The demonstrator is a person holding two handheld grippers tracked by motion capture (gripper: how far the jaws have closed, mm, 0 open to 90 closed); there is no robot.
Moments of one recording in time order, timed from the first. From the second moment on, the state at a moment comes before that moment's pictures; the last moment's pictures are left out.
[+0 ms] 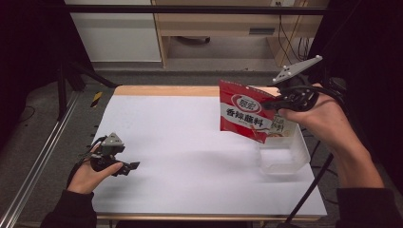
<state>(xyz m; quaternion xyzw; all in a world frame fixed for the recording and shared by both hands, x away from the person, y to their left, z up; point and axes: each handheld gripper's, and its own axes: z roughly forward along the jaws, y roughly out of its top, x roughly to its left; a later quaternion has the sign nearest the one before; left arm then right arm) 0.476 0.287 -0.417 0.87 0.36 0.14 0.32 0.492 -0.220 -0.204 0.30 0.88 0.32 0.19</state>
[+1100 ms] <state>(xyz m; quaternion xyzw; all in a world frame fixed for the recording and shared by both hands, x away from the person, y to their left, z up) 0.478 0.295 -0.422 0.86 0.37 0.13 0.32 0.467 -0.316 -0.234 0.38 0.85 0.32 0.19</state>
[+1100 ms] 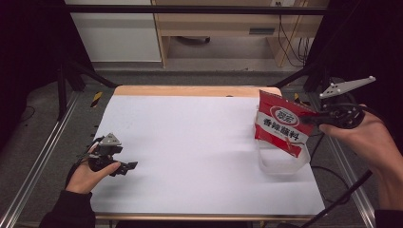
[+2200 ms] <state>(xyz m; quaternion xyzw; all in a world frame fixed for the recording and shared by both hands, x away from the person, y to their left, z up) 0.477 0.294 -0.424 0.86 0.37 0.13 0.31 0.471 -0.334 -0.270 0.40 0.84 0.32 0.17</state>
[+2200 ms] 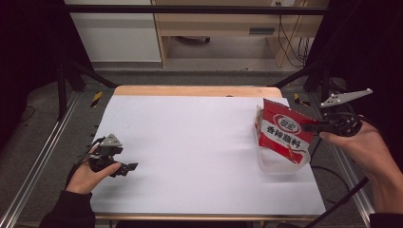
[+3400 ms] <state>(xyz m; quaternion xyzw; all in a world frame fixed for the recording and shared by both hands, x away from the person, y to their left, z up) 0.477 0.292 -0.425 0.87 0.37 0.13 0.31 0.468 -0.342 -0.295 0.42 0.84 0.32 0.16</state>
